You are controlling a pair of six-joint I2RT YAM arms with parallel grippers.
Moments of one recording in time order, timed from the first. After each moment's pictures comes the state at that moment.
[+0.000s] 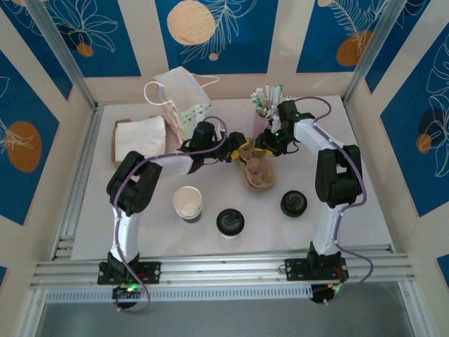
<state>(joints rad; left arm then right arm) -0.59 2.06 1.28 0.40 0.59 -1.28 0.19 1.97 1.53 -0.80 -0.46 0.42</state>
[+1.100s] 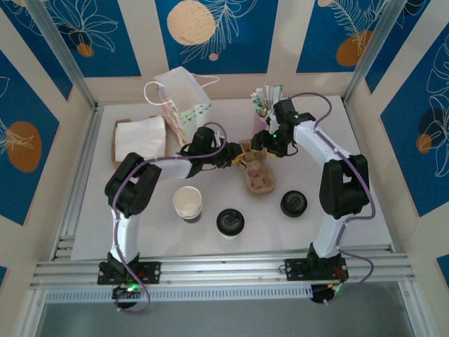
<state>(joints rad) -0.60 2.03 1.21 0.37 0.59 -1.24 0.24 1.83 1.49 -0.86 -0.34 0.39</state>
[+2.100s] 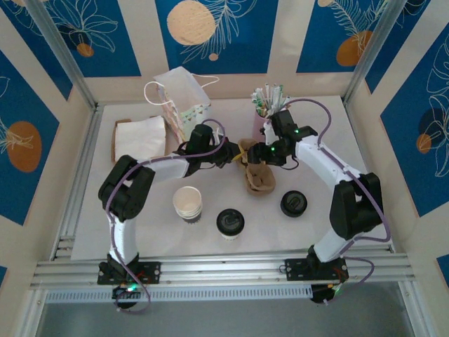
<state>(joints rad) -0.60 1.96 1.20 0.32 0.59 -1.18 0.33 1.61 1.28 -0.80 -0.32 0.30</state>
